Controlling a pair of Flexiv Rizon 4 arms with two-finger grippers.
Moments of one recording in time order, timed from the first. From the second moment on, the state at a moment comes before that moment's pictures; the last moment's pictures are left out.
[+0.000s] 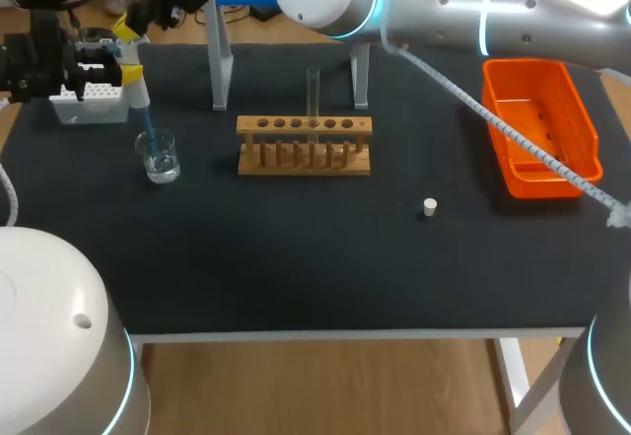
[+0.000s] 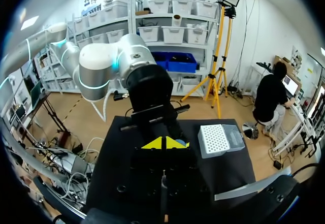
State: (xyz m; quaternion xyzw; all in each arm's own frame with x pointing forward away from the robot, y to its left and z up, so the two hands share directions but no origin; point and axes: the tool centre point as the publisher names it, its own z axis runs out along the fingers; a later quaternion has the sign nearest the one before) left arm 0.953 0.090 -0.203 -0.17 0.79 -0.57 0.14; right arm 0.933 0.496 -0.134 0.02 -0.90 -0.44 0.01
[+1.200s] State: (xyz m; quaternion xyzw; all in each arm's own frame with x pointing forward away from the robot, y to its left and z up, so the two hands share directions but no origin) left arm 0.953 0.090 -0.202 -0.17 0.79 -0.57 0.14; right arm 0.942 0.499 -0.122 0.02 -0.89 -0.45 0.00
